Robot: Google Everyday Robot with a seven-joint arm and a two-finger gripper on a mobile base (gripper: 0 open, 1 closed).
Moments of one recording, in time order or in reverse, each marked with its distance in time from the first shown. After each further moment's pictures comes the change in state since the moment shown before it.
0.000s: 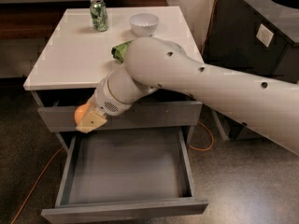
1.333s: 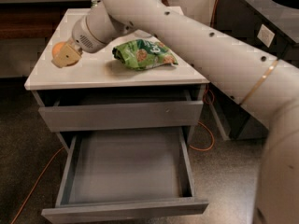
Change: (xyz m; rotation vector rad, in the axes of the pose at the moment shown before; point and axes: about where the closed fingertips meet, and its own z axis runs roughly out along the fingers) arm -0.131 -0.133 -0.005 0.102 -0.176 0.033
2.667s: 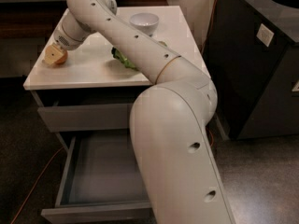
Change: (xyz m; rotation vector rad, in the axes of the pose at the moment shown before) arm 0.004 -0.085 0.146 0.002 0.126 0.041
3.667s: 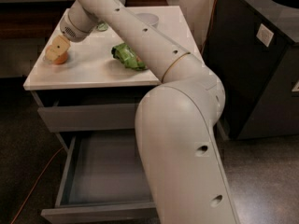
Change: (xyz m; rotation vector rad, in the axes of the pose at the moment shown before) arm -0.005 -0.009 -0.036 0.010 -0.001 -0.022
